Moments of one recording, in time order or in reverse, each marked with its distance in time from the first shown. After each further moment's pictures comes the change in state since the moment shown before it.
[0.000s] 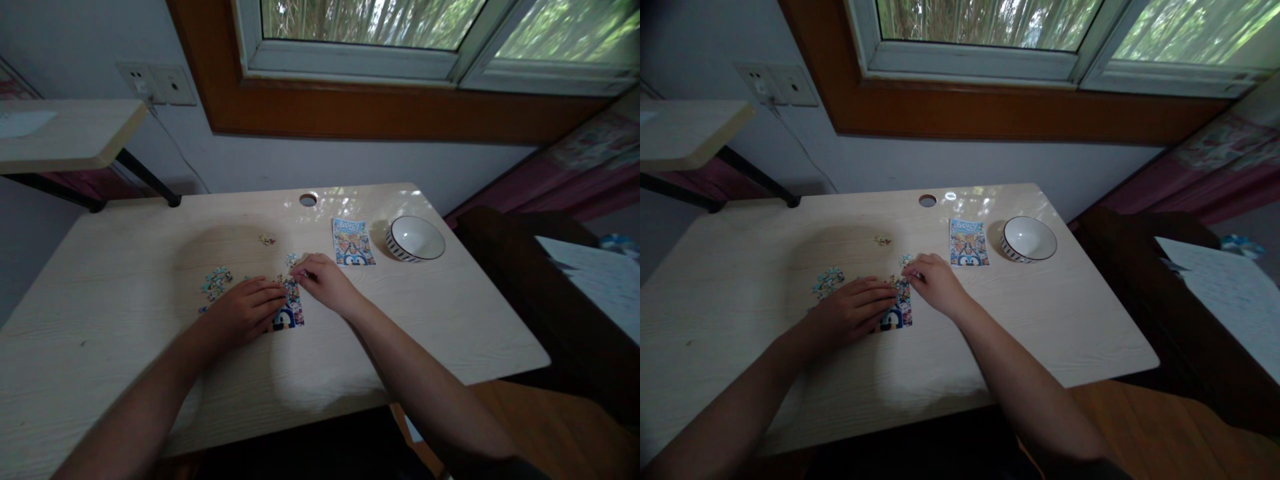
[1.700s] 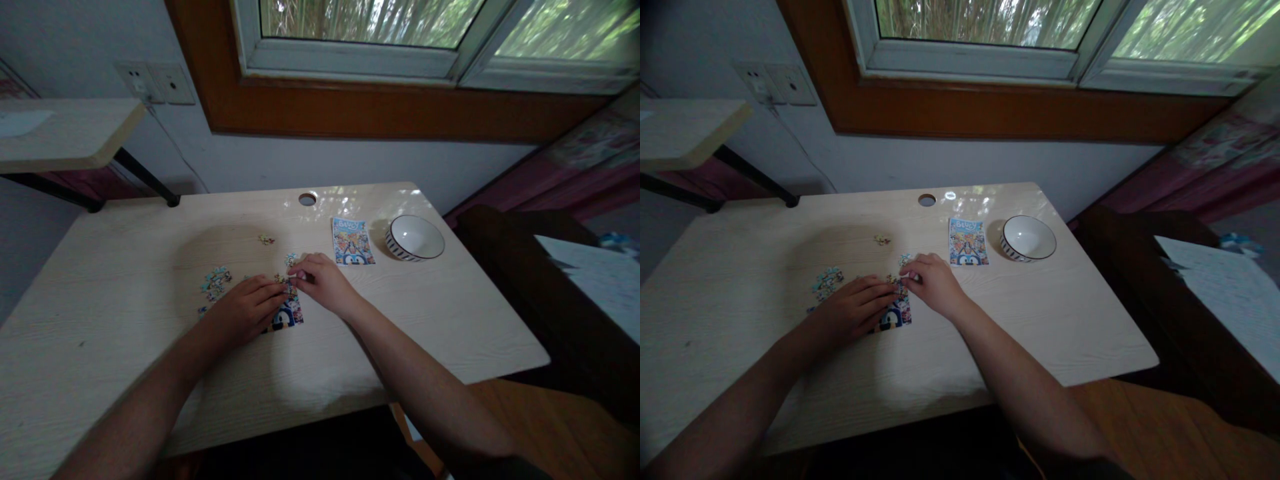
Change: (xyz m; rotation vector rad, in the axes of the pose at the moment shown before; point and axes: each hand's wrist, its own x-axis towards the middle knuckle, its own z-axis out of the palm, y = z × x) left_hand 0.006 0.004 0.003 0.076 -0.015 -0.022; right_hand -0.001 0.002 0.004 -0.060 0.005 0.008
